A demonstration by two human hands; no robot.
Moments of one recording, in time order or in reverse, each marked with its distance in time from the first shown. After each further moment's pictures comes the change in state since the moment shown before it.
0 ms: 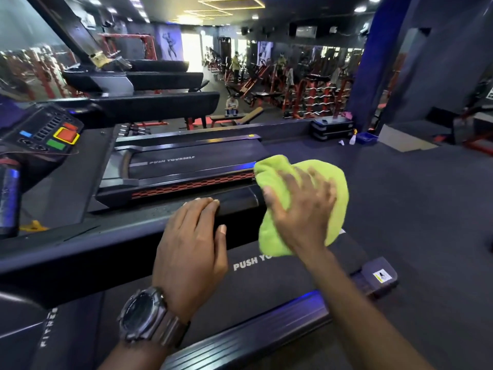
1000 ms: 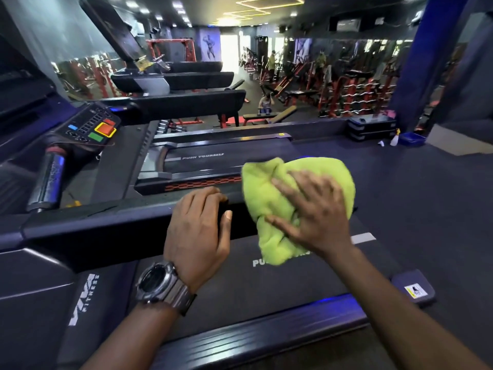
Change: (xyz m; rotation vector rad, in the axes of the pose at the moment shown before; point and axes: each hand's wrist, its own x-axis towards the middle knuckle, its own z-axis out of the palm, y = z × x) left_hand 0.002 0.008 0.008 0.105 0.080 -0.023; right_hand 0.003 0.036 -0.005 -0.023 0.042 -0.608
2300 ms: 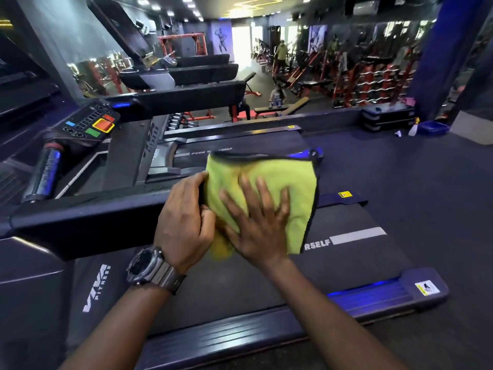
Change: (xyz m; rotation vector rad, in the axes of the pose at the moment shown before) left_hand 0.007 0.020 0.013 -0.133 0.041 -0.073; right_hand -0.035 -0.060 0.060 0.082 0.260 0.054
